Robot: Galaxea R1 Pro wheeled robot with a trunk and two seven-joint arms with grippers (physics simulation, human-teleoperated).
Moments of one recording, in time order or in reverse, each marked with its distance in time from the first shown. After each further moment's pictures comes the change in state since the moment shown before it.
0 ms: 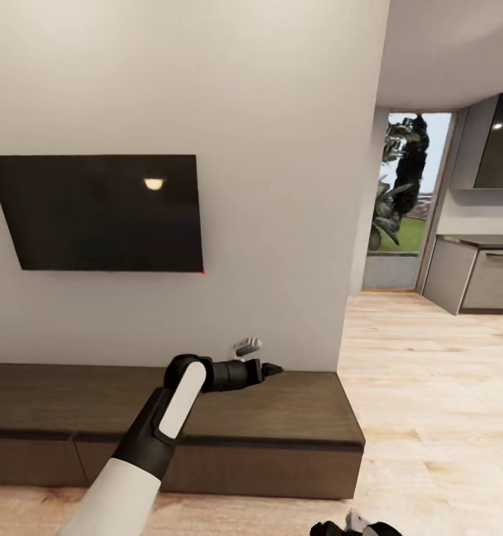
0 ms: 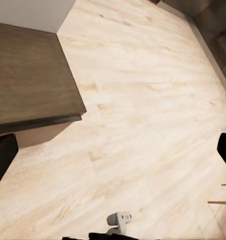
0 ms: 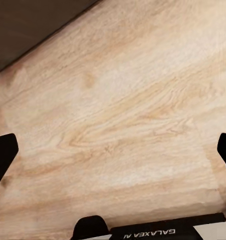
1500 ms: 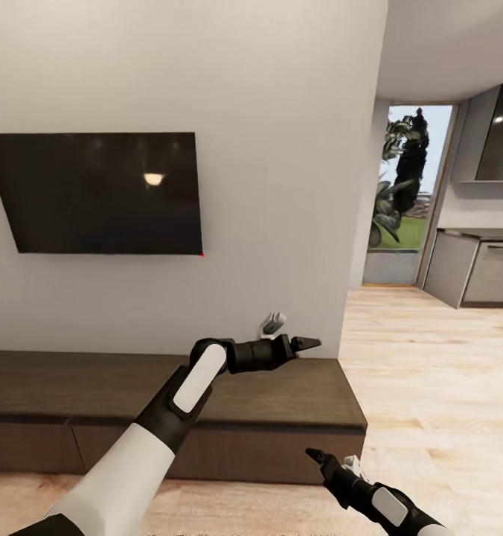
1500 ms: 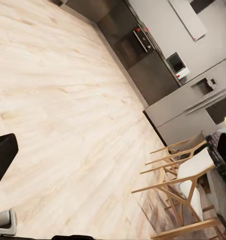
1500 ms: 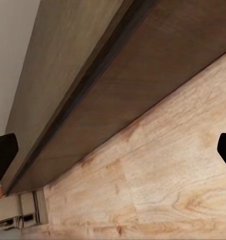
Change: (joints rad) left arm -0.140 0.000 -0.196 0.129 0.372 -0.154 -0.159; right arm -0.087 -0.062 0.011 -0.007 -0.316 -0.010 0.379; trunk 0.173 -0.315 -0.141
